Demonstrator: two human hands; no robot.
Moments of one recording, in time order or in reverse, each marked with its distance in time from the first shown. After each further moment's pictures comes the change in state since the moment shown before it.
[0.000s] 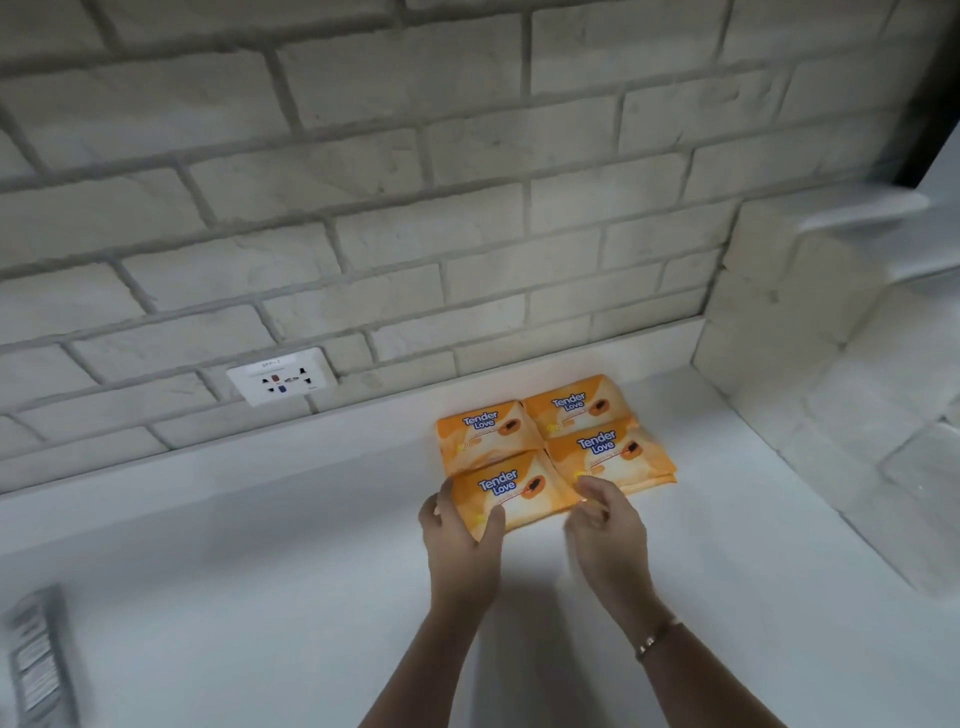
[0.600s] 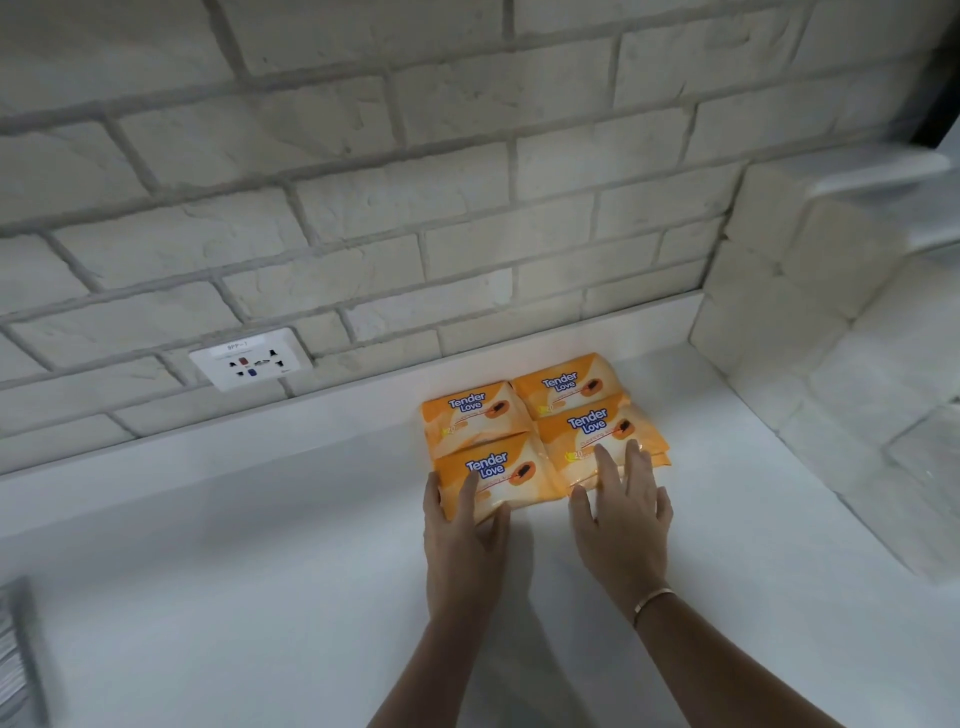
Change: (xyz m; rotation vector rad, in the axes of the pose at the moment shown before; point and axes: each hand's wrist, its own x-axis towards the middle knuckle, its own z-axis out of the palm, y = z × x) left_hand -0.003 -0.029 0.030 0.346 0.051 0.209; right_hand 0.041 0.059 -0.017 -0.947 0.137 -0.303
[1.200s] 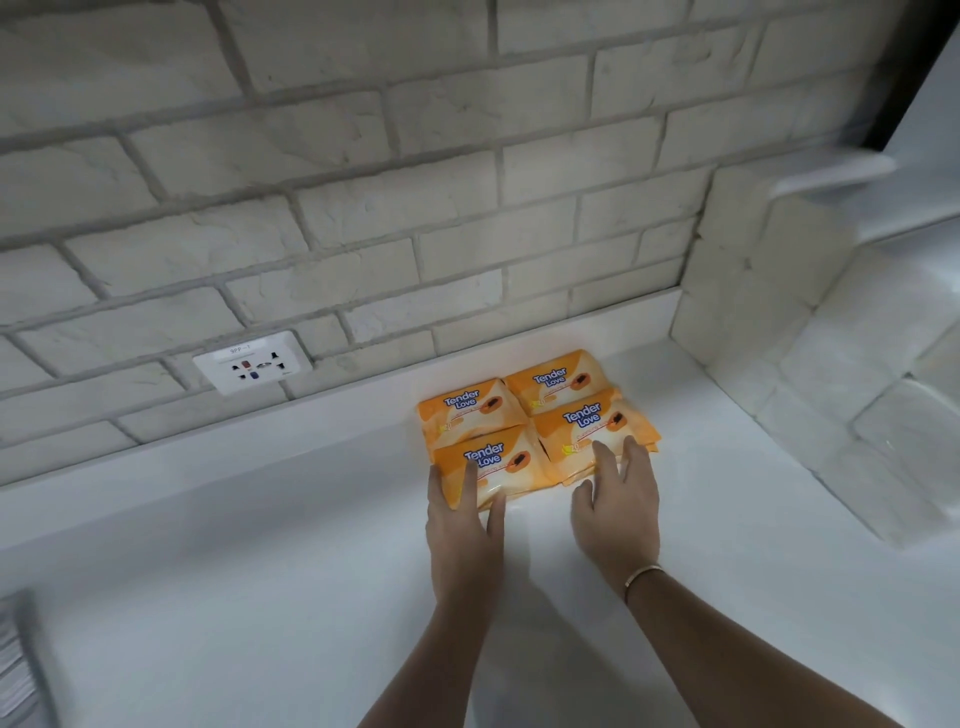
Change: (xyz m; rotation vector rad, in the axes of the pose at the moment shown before) left_hand -0.004 0.001 0.005 0.064 -0.021 -0.025; right_hand -0.007 0.002 -0.008 0.133 0.034 0.032
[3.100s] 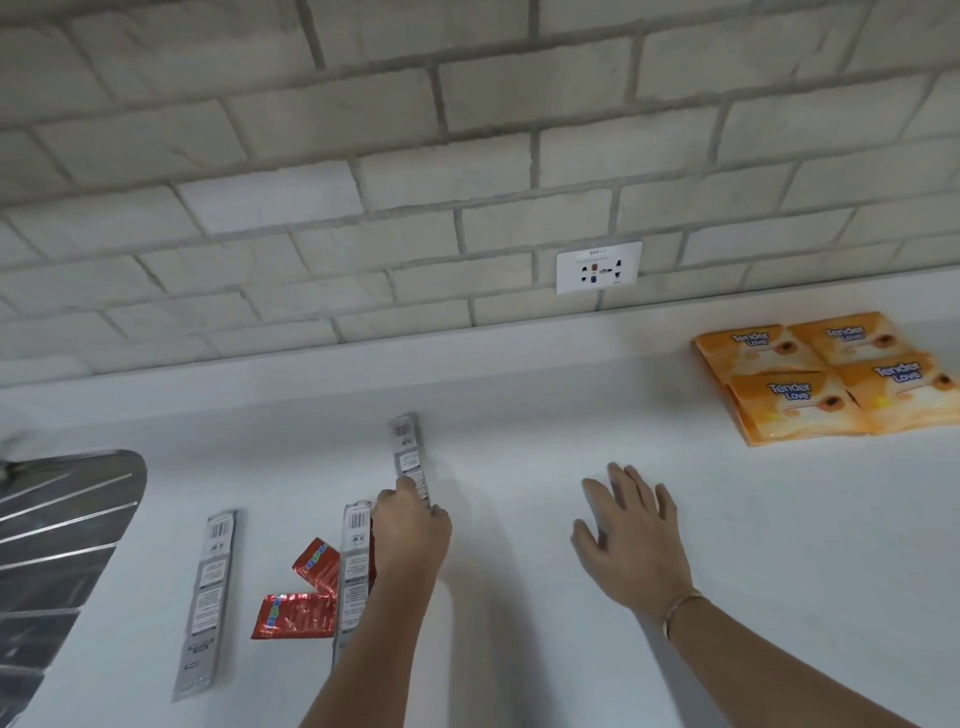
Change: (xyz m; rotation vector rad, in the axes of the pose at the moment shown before) left_hand -0.041 -0.323 -0.322 0.214 0.060 -0.447; right_hand -0.236 -0.267 0.105 -0.187 -0.401 -0.447
